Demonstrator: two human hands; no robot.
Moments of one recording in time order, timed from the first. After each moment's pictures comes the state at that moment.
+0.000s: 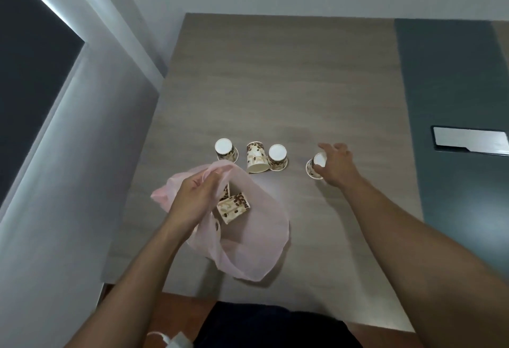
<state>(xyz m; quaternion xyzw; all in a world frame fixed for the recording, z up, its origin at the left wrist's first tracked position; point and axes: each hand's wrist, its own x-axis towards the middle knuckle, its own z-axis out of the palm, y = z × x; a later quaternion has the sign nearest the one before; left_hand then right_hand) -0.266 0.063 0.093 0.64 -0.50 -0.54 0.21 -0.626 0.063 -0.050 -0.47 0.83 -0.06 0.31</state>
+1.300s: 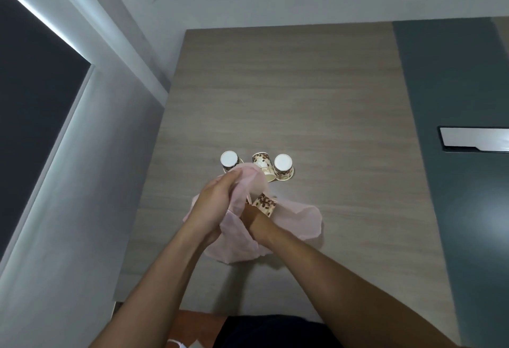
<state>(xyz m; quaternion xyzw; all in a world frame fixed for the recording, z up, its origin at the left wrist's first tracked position) -0.302 0.040 0.111 0.63 -0.40 -0.63 0.22 -0.408 0.098 0.003 -0.51 0.64 -0.13 0.56</state>
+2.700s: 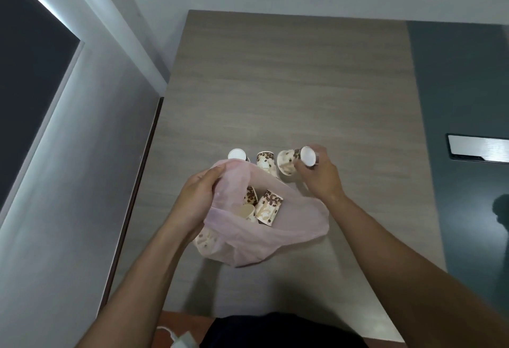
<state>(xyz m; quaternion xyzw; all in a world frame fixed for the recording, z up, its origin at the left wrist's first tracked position) -0.244 -0.006 0.105 0.63 -0.41 -0.62 0.23 -0.530 0.024 -0.040 -0.34 0.80 -0.33 0.36</state>
